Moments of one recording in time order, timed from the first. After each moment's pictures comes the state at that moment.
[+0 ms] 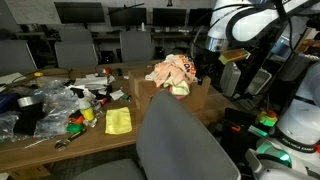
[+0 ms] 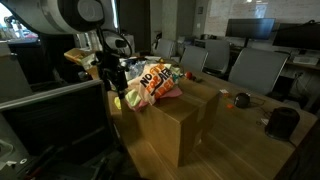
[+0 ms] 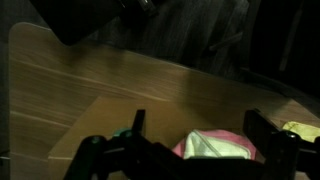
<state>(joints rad) -0.12 -0.49 -0.11 -2.77 -0.15 2.32 0.38</state>
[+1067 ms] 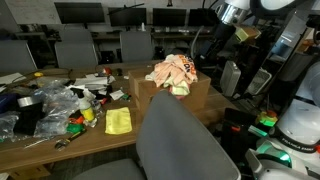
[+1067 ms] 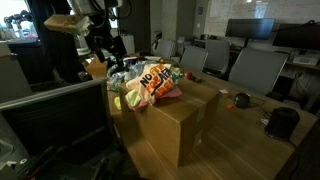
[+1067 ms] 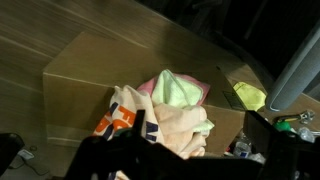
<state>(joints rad) -0.12 -0.76 -0.08 -2.75 -0.11 2.27 0.17</state>
